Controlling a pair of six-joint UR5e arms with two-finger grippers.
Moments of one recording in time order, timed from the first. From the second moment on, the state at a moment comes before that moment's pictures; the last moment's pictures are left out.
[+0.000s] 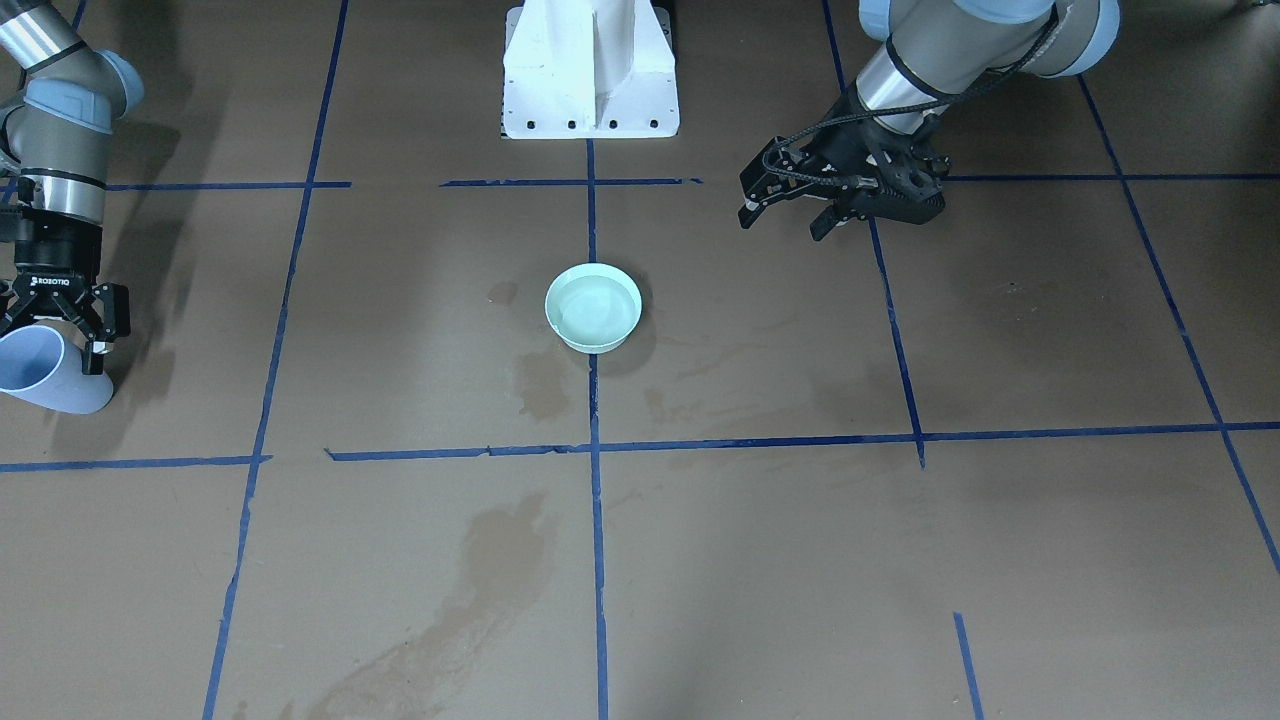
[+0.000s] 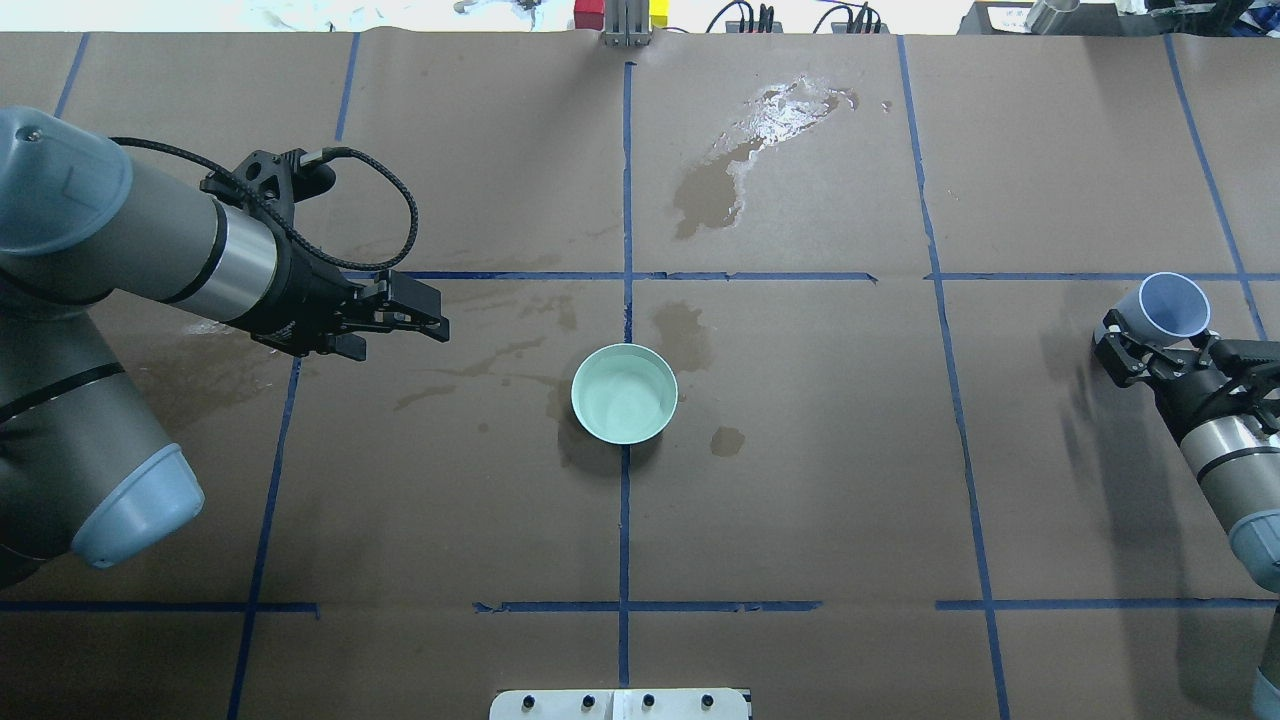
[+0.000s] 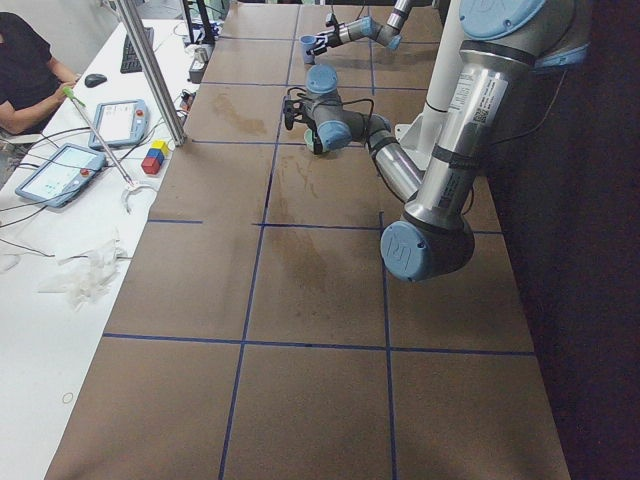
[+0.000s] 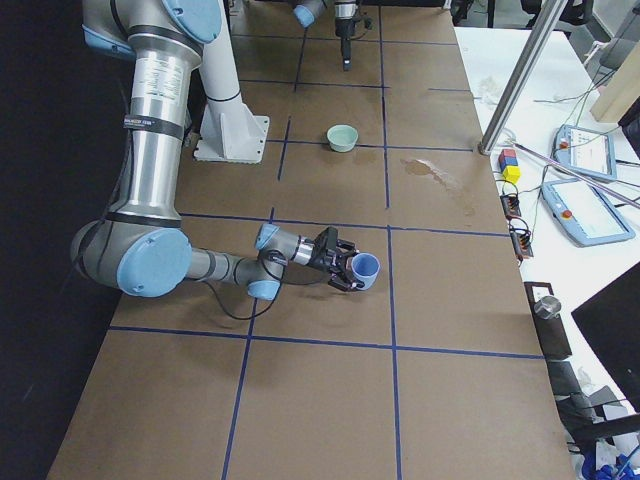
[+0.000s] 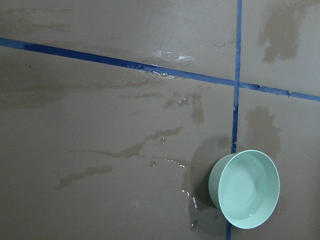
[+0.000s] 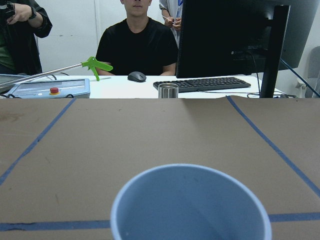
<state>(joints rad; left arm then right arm) -0.73 -1.91 -1.98 -1.92 -2.14 -1.32 0.46 -1.76 1.42 -0.18 0.73 1.19</state>
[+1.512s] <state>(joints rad) -0.73 -1.91 -1.99 -1.91 -2.14 -1.32 0.52 -1.66 1.43 -0.18 0.73 1.07</state>
